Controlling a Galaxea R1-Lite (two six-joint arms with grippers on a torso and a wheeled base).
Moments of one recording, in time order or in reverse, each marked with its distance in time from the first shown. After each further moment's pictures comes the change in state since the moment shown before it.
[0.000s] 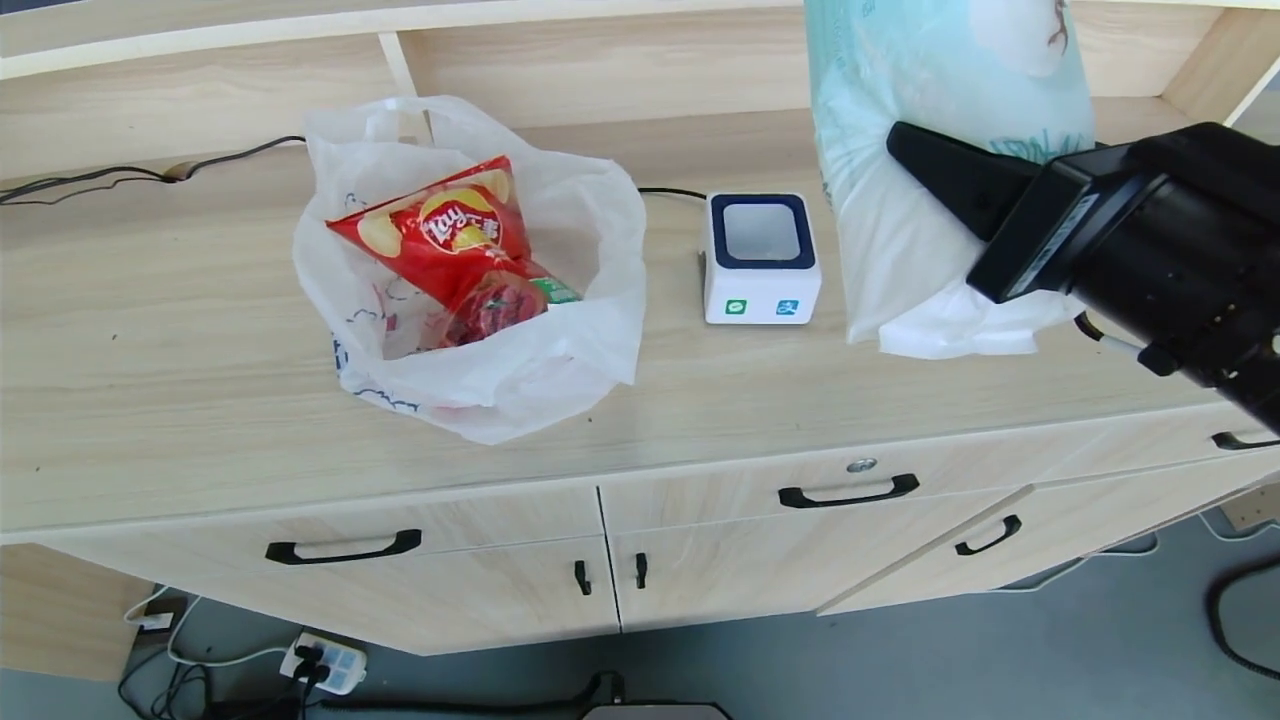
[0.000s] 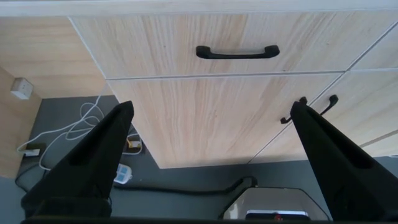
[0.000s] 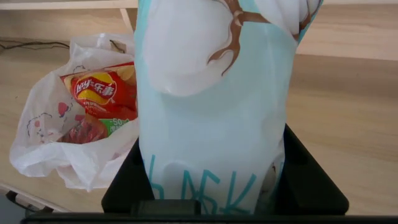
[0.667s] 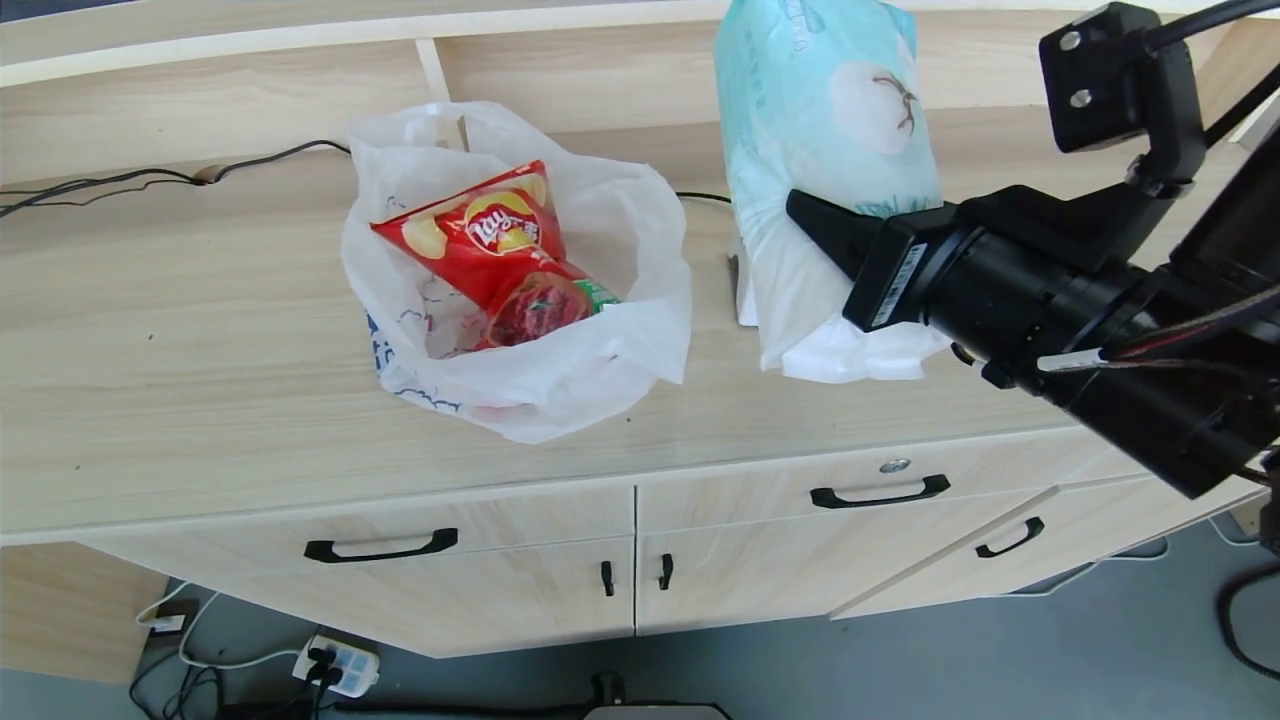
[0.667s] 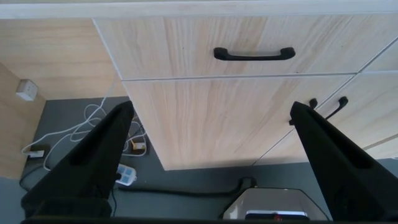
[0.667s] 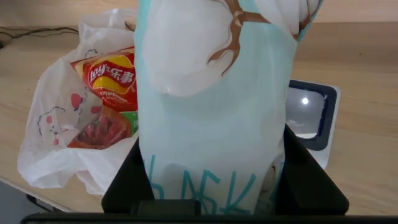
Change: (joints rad) left arm -0.001 0.000 0.000 0.000 0.000 0.000; right arm -0.020 0.153 -0.055 -0.007 0.020 0.099
